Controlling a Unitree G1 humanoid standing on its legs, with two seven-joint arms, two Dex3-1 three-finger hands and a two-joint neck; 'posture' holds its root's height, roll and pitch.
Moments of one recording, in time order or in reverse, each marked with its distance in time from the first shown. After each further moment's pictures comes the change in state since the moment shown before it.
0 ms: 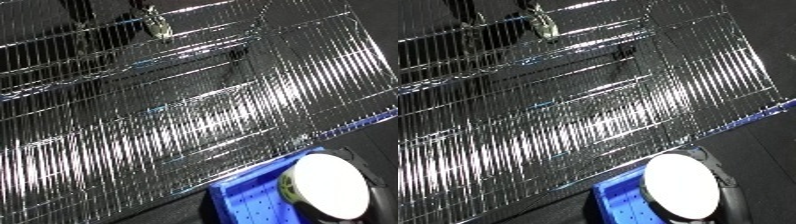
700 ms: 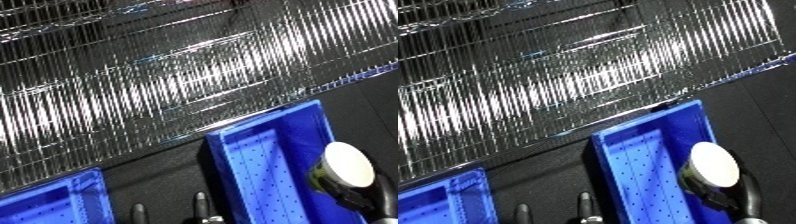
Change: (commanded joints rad) left arm -0.063 0.028 -0.077 0.044 -0.022 0.019 -0.030; right arm -0.097 -0.038 0.003 0.737 0.214 0.004 0.153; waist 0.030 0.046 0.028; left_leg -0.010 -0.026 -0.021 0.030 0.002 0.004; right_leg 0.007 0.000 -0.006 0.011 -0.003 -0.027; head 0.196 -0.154
